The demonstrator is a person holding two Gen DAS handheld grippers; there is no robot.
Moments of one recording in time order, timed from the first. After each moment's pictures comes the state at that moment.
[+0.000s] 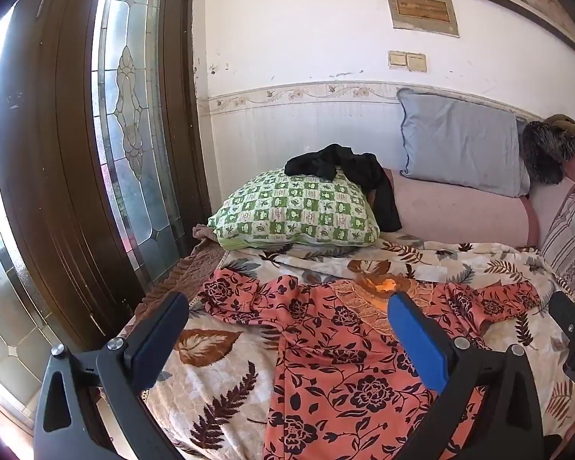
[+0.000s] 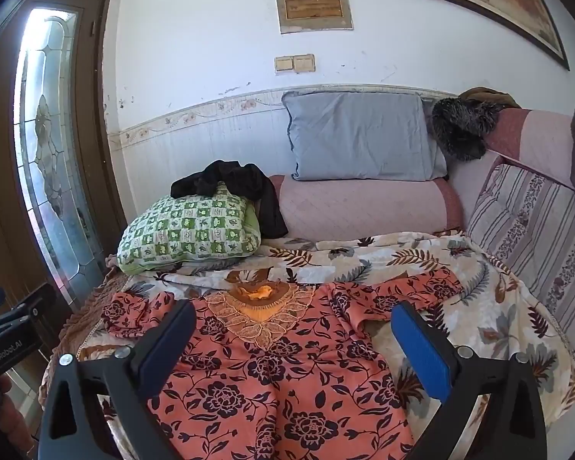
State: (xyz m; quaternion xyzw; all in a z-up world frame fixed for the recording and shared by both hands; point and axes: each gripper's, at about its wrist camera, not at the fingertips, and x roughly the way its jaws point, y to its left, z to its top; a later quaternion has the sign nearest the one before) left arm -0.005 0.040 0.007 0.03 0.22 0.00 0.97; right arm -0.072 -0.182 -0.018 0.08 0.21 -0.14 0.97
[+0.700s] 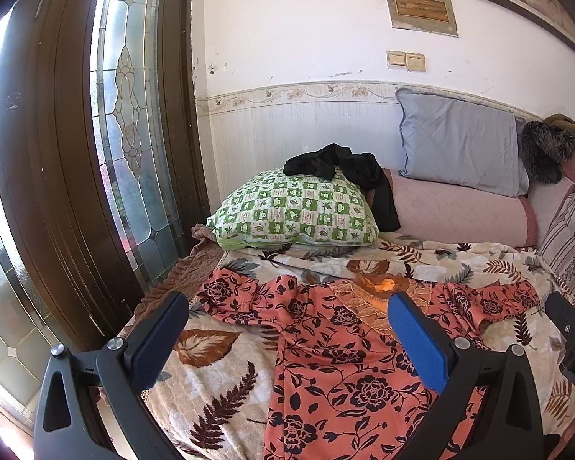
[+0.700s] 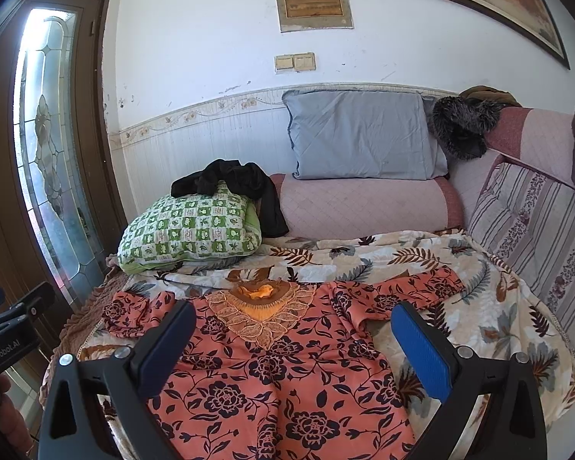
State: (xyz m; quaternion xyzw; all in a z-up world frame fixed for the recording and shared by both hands) left arm -0.005 0.038 0.008 0.03 0.22 0.00 0.97; right arm -0.068 -0.186 -0.021 0.08 0.20 -0.13 0.97
